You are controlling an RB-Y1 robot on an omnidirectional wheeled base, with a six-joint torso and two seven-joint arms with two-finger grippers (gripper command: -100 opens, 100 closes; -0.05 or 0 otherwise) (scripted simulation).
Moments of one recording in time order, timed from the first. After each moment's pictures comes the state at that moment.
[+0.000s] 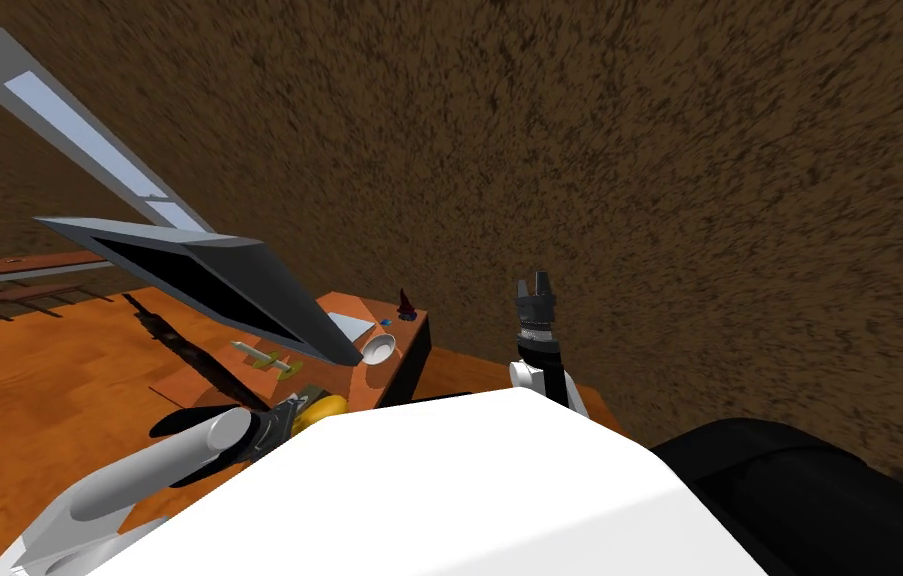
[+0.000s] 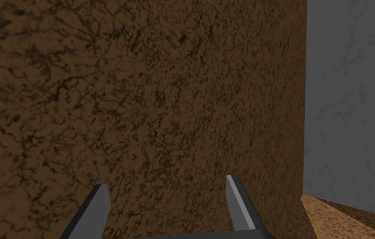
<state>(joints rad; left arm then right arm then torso) 0.43 0.38 0.51 -1.87 0.53 1.39 -0.12 0.49 0.03 -0.04 -2.34 0.11 -0.50 -0.06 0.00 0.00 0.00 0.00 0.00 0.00</state>
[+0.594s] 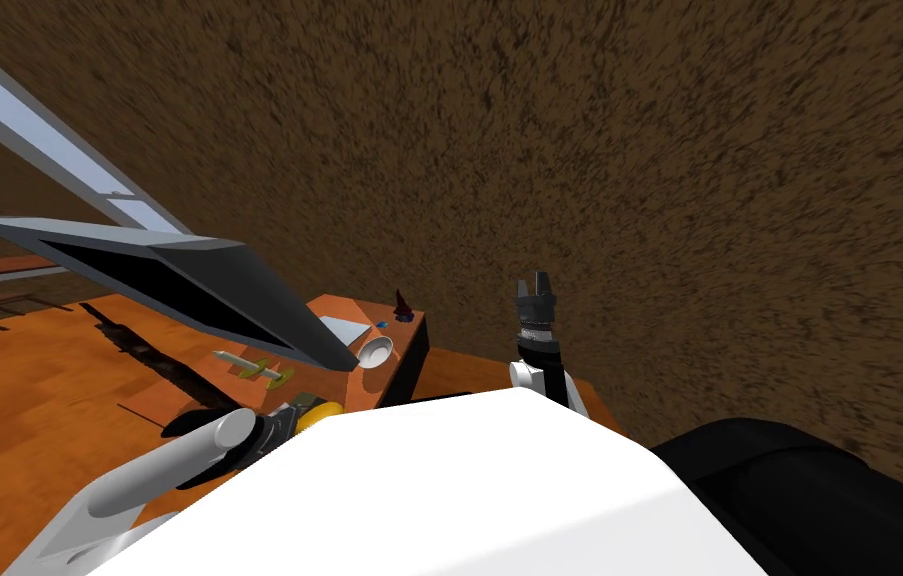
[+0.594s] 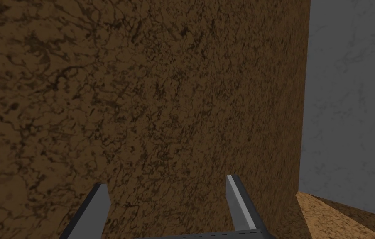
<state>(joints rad) 0.41 0.37 0.51 -1.80 0.53 1.41 -0.13 0.49 0.03 -0.04 -2.34 0.11 -0.50 -0.06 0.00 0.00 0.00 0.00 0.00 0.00</state>
